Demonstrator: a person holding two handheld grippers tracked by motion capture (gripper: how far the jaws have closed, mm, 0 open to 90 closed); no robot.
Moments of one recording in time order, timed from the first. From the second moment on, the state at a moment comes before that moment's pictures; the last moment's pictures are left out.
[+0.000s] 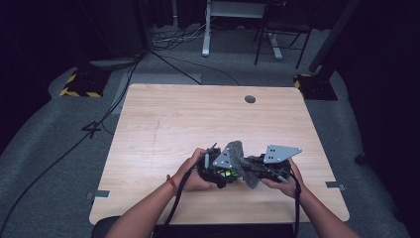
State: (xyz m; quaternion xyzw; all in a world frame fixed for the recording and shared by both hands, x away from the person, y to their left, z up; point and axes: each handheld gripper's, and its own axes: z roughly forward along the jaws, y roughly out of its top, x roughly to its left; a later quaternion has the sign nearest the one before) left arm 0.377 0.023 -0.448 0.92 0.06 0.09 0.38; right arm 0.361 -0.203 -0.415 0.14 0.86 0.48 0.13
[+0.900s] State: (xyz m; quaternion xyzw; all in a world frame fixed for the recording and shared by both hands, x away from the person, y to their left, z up) left arm 0.377 0.040 -0.432 0.88 0.07 0.08 0.46; right arm 0.375 -0.212 -0.431 0.18 0.87 0.44 0.11
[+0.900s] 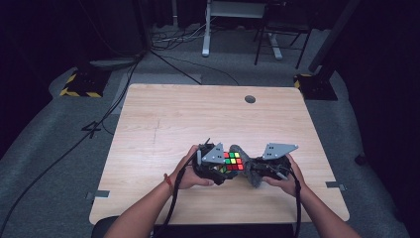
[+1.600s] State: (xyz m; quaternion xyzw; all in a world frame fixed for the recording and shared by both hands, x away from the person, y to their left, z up) left arm 0.375 0.029 -0.444 0.90 0.06 0.10 0.42; right arm 0.360 -0.208 -0.416 0.15 0.85 0.49 0.12
